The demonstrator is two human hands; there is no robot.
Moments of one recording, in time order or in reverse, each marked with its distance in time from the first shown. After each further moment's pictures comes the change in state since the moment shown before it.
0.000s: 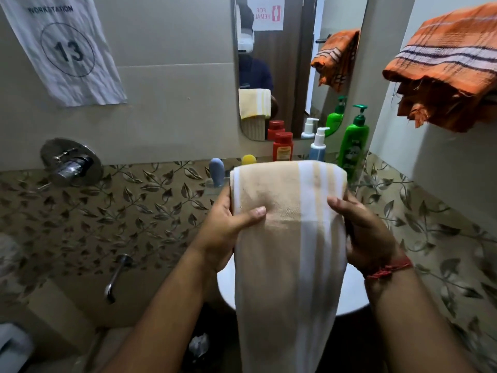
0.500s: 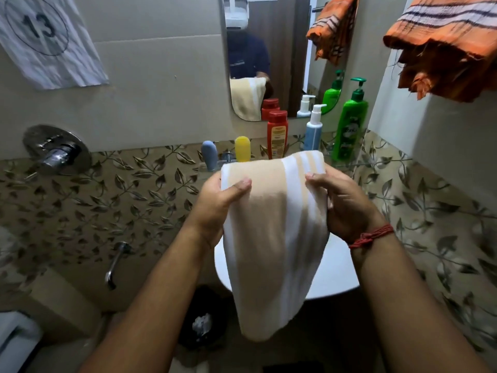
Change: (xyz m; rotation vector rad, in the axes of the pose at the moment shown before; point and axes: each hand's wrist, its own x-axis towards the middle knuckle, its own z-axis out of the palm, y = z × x) left_hand 0.021 -0.010 -0.009 0.205 0.096 -0.048; right_hand 0.023 0.005 0.006 -0.072 0.041 0.000
